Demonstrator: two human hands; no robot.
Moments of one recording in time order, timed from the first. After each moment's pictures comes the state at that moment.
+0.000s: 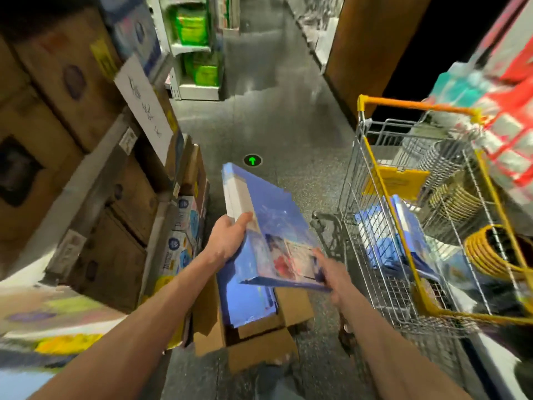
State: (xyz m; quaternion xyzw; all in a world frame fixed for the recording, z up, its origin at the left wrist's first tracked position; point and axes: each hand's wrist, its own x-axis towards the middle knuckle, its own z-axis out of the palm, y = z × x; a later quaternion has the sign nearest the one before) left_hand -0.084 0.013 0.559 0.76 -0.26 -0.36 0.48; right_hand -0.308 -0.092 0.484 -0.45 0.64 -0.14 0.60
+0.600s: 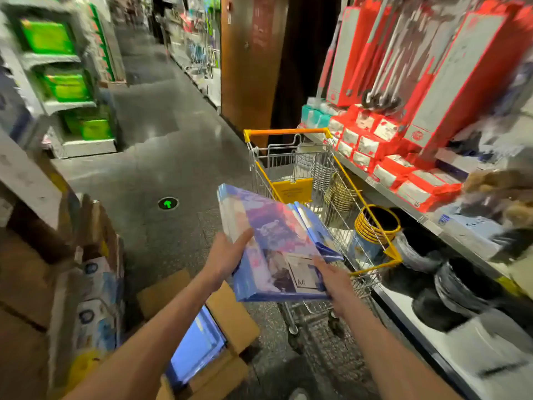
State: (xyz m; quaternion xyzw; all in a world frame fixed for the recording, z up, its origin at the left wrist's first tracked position) left_hand -0.237 -0.007 0.629 0.63 -0.41 -0.44 0.49; right_hand -0.491 -0.051 0.566 -0.40 0.69 -0.32 0.50
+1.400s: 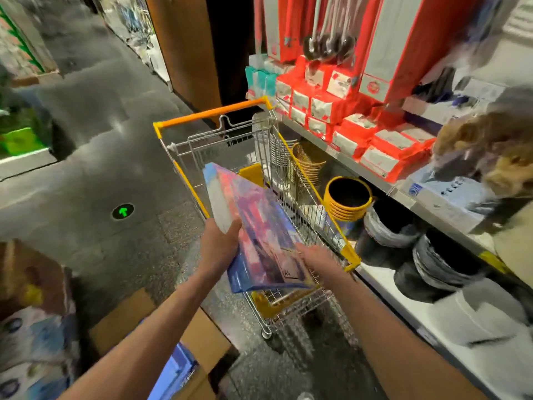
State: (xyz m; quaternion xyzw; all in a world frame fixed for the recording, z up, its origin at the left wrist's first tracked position) left_hand -0.461 -0.255 0.607 0.71 -0.45 -0.34 0.42; right_hand -0.676 -0.273 0.539 -0.42 0.72 -0.22 0.50
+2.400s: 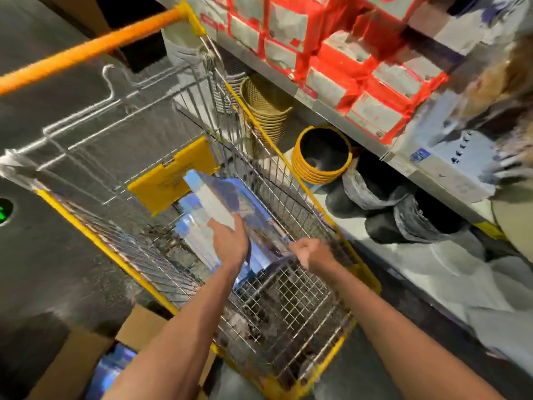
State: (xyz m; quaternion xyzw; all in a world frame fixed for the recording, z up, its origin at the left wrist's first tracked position) left_hand -0.519 -0.533 0.422 0.76 -0.36 -0.47 0.28; right_hand -0.682 -0.470 0.473 -0.41 0.79 -0.04 0.45
